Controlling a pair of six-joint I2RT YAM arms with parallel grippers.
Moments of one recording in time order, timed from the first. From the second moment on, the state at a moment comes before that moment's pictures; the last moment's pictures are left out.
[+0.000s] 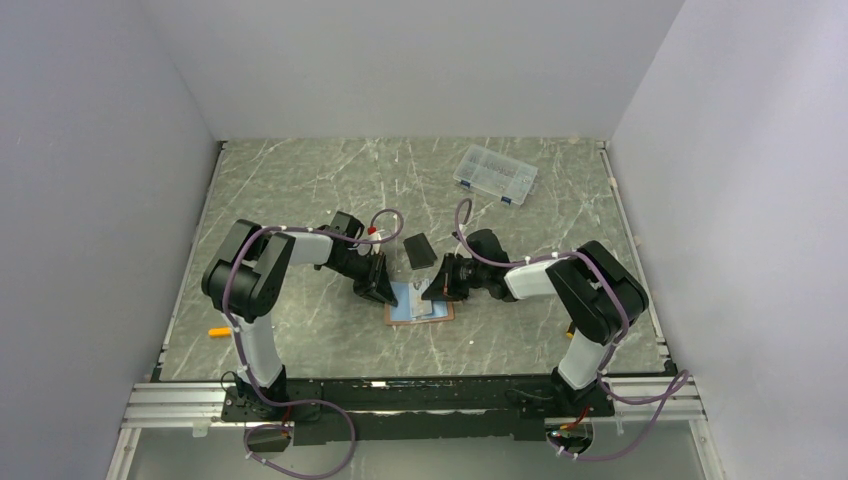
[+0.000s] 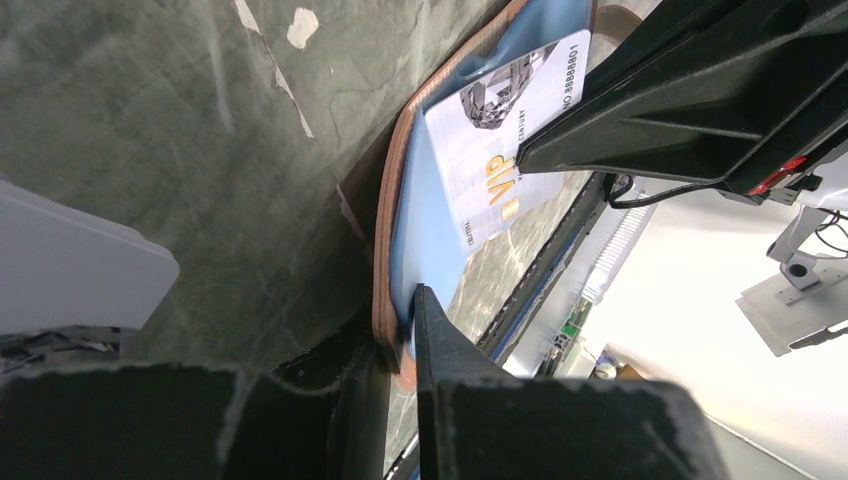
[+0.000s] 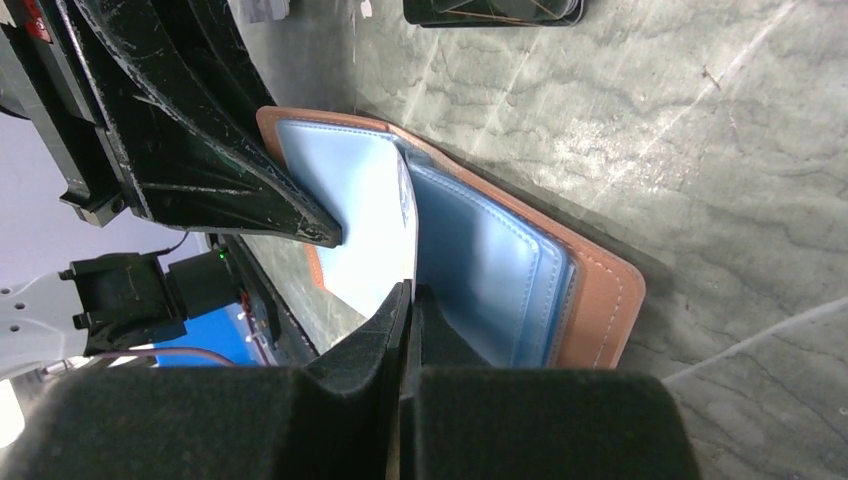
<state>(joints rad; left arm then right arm) -0.39 1.88 0.92 -0.30 0.88 -0.30 0.57 1.74 0.64 0.35 -0.58 0.82</state>
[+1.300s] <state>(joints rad) -0.38 1.91 0.93 -0.31 0.90 -0.31 0.59 1.79 0.72 0.25 -0.61 0.83</state>
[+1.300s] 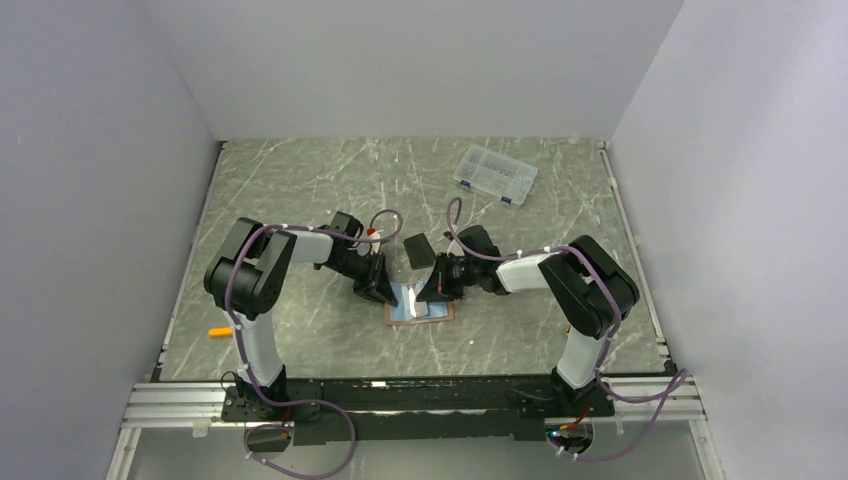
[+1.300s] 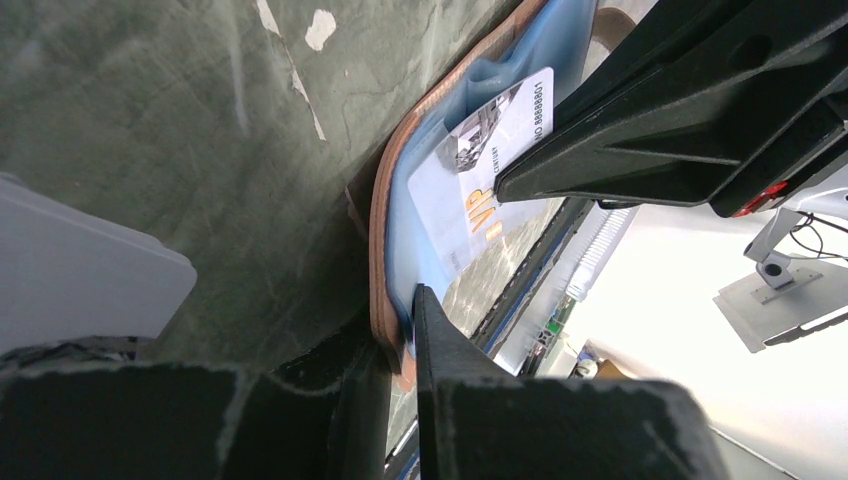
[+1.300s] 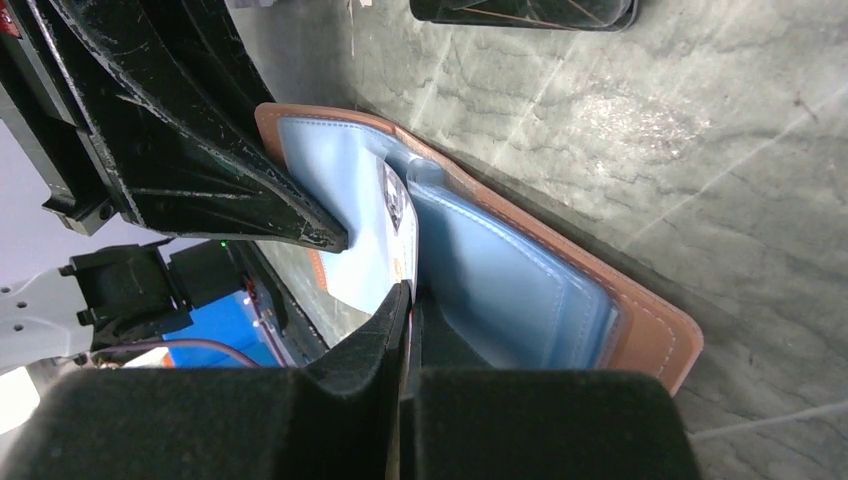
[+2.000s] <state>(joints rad) -0.38 1.91 0.93 -0.31 0.90 -0.31 0.72 1.75 0.85 -0.02 -0.36 0.68</state>
